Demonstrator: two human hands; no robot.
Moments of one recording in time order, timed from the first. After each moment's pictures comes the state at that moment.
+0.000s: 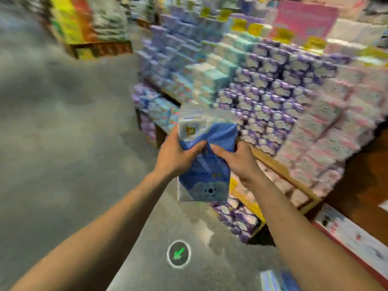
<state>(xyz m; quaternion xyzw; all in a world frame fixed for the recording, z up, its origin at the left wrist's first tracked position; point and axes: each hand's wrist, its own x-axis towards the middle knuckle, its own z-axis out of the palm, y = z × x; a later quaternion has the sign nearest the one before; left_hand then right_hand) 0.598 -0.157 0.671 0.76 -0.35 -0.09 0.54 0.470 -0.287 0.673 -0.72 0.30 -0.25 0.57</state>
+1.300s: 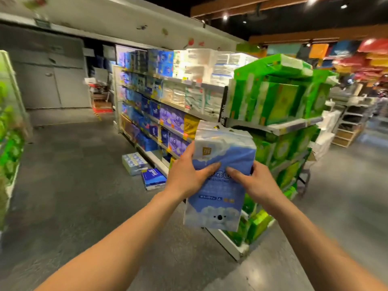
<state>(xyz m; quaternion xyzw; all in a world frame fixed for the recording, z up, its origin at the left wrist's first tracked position) 1.279 0.723 0.795 0.80 0.20 0.39 0.41 1.415 0.583 0.802 -0.69 -0.38 0.14 0.59</state>
